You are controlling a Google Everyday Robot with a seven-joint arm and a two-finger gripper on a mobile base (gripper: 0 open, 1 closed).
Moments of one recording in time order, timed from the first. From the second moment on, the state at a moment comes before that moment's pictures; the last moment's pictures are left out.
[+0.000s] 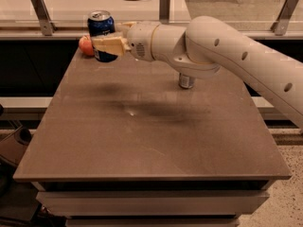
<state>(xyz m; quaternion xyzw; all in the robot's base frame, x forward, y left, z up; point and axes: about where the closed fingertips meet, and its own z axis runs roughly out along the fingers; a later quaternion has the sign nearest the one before) 0.641 0.106 0.981 -0.40 0.62 0.33 0.59</state>
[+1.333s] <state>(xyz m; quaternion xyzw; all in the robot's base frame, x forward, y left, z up) 0.733 0.145 0.940 -0.38 0.66 0.28 0.58</state>
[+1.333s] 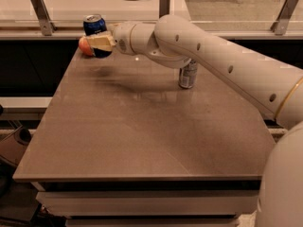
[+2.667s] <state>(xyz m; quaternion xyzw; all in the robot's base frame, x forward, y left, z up) 0.805 0.134 0.892 -0.34 0.68 0.27 0.60</state>
